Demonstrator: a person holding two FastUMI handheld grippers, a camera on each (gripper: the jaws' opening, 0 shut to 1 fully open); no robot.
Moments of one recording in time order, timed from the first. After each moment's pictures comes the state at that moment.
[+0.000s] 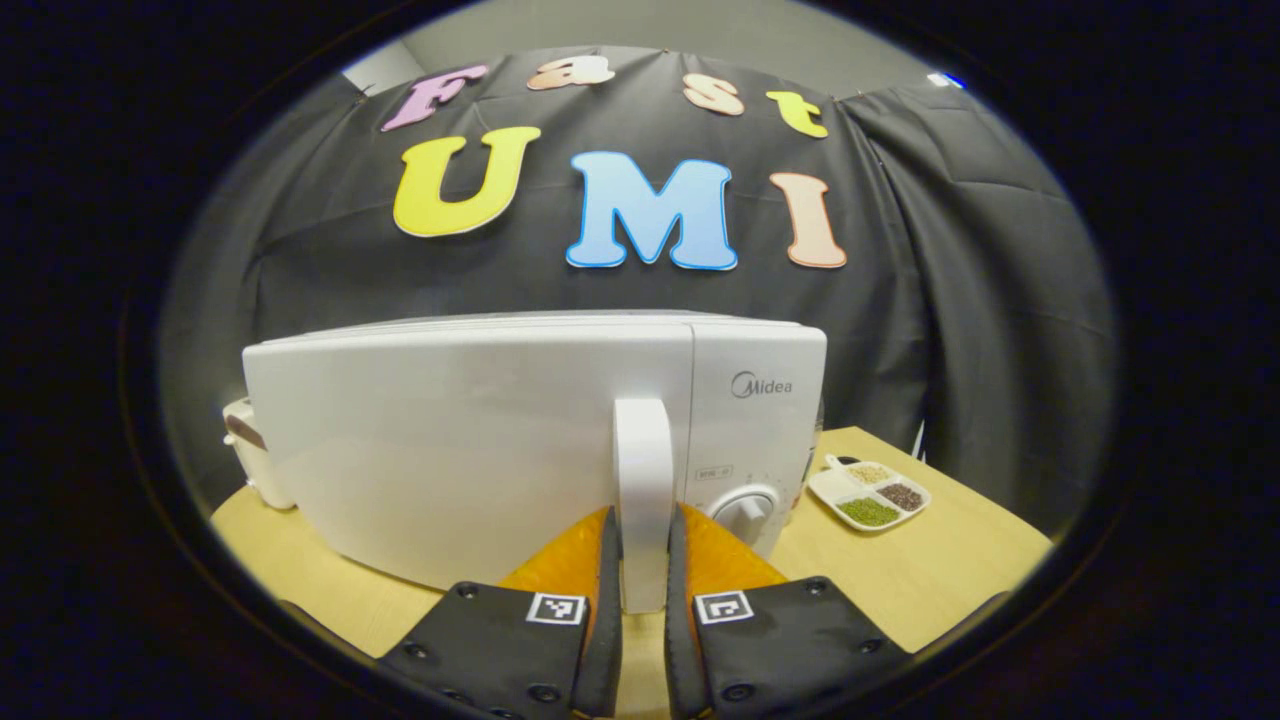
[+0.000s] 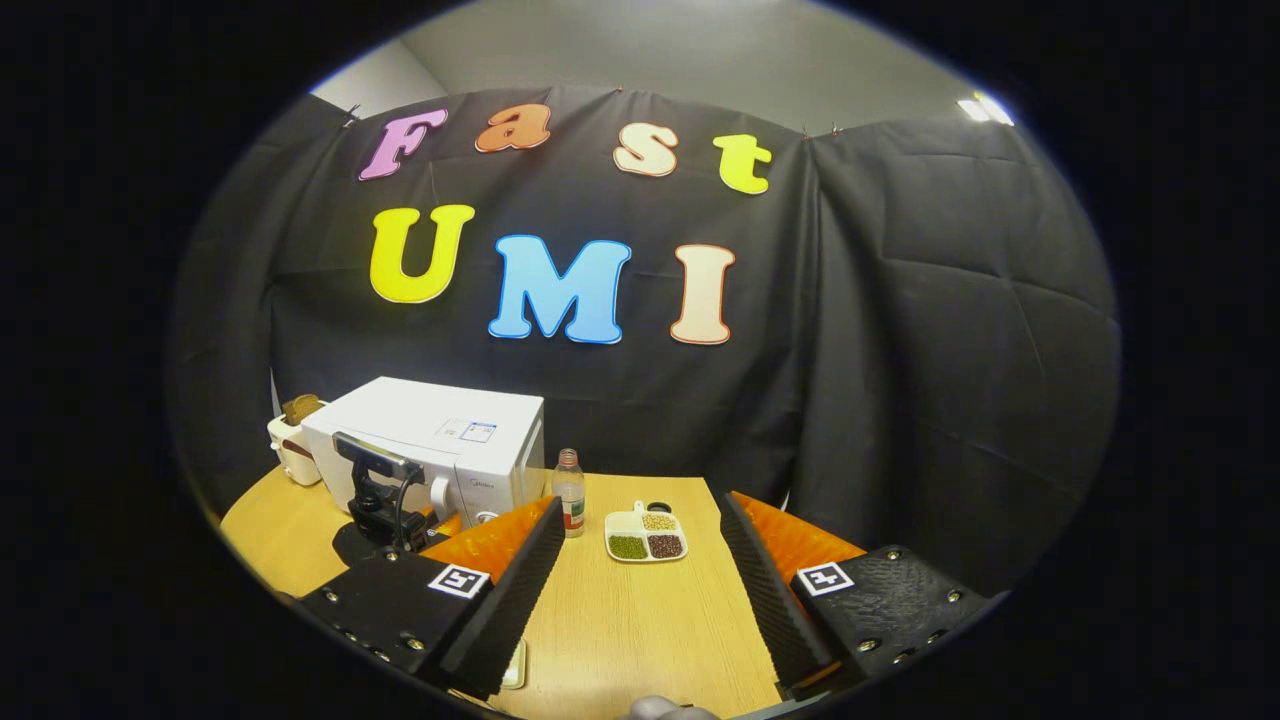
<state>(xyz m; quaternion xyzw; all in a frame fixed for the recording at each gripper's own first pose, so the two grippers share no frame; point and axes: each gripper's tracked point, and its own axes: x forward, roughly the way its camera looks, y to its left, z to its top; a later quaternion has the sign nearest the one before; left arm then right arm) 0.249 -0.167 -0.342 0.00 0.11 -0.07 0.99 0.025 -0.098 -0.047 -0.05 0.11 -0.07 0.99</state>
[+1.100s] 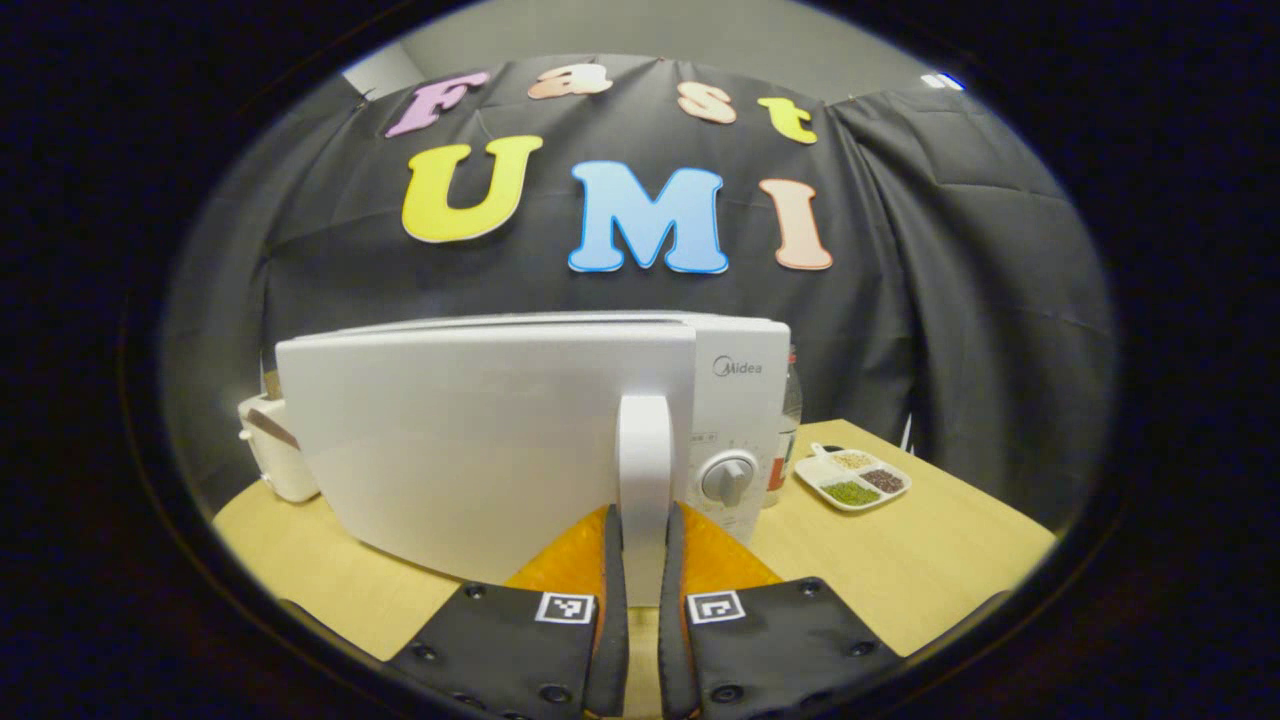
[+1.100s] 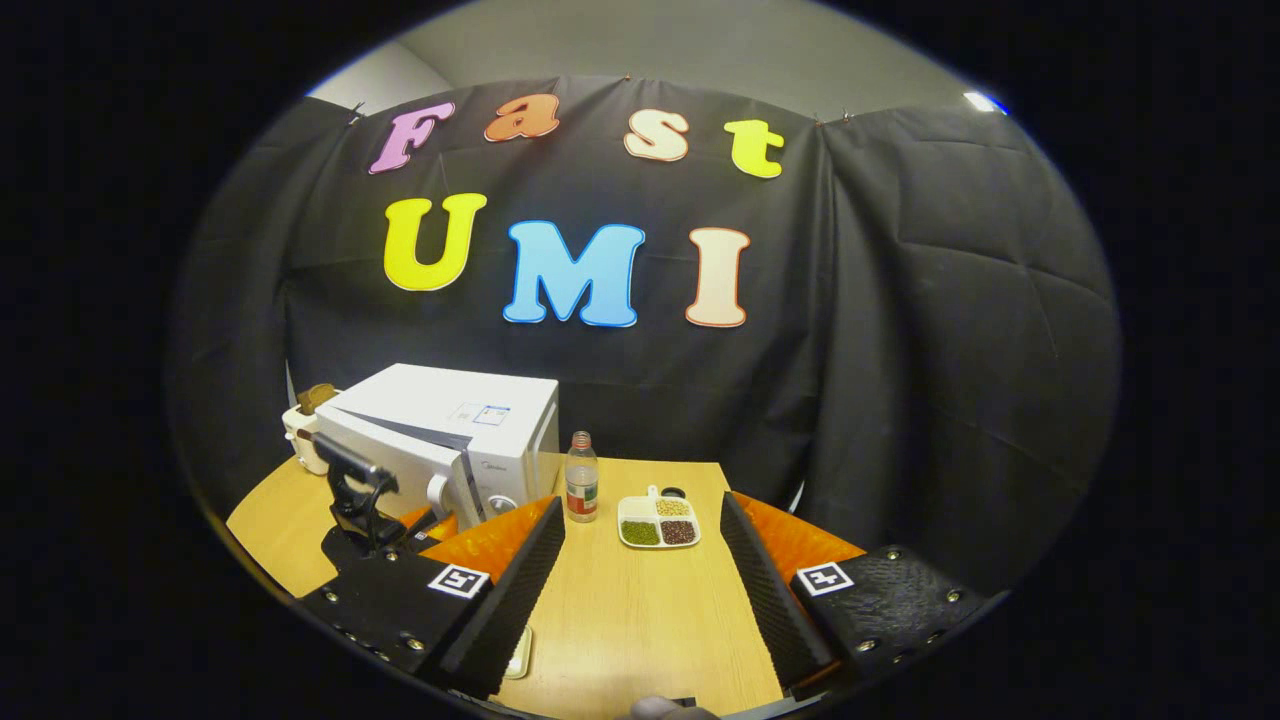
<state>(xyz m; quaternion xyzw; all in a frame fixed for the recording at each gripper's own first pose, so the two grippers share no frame) 0.176 -0.149 -0.337 0.01 0.10 -0.08 0.99 0.025 -0.089 -0.064 -0.05 0.13 -0.03 0.99</state>
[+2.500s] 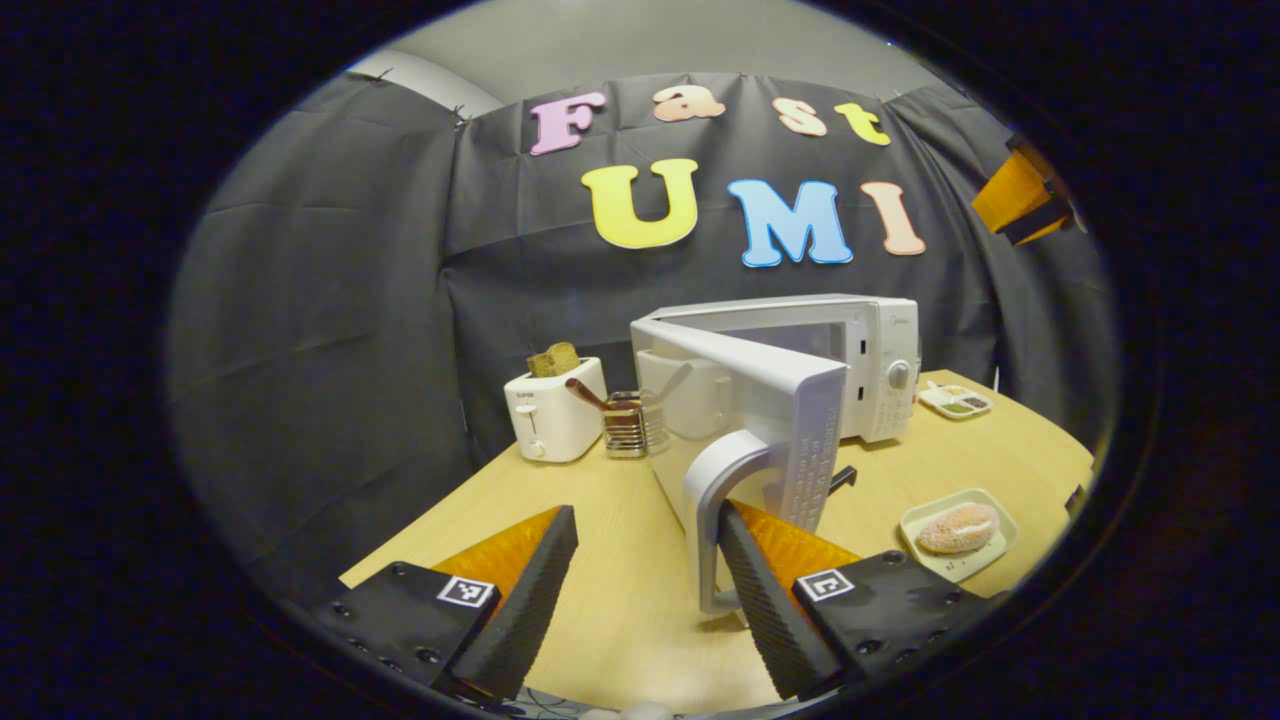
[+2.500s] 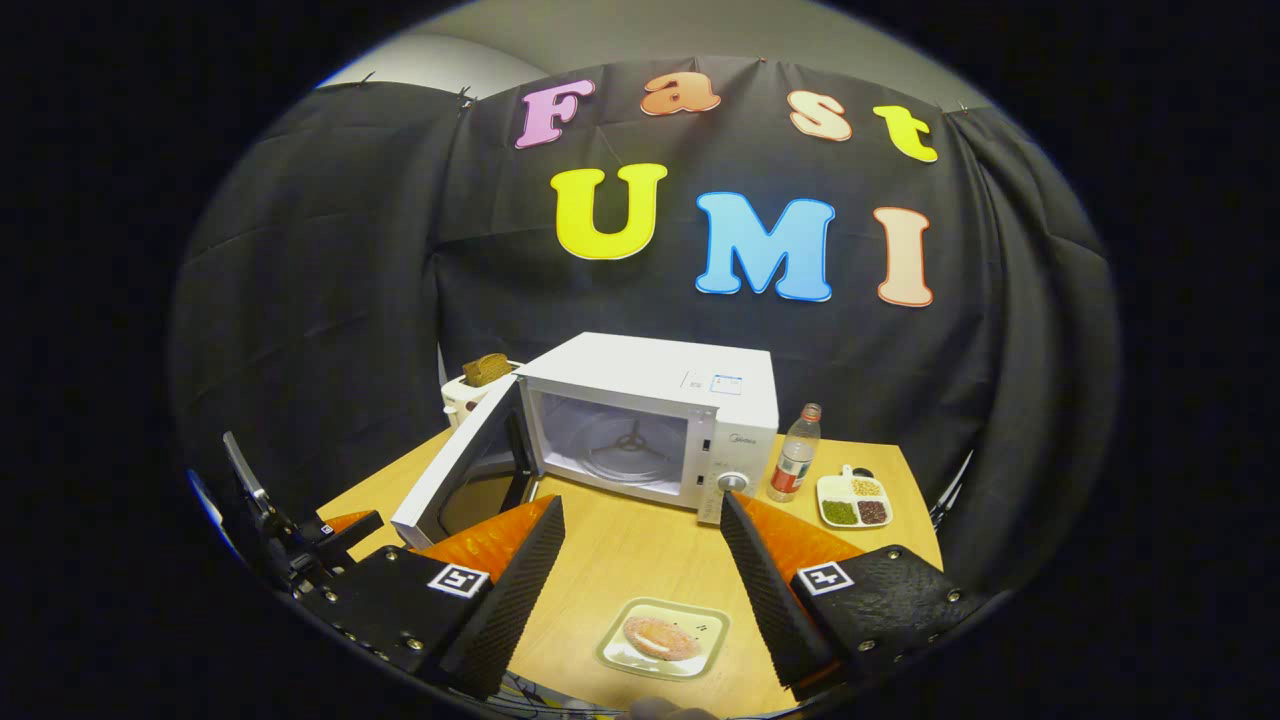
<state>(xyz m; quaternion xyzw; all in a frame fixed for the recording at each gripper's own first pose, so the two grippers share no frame) -0.056 0.138 -0.313 0.06 0.13 0.09 0.98 0.004 0.138 -0.122 -0.04 0.17 0.17 0.97</state>
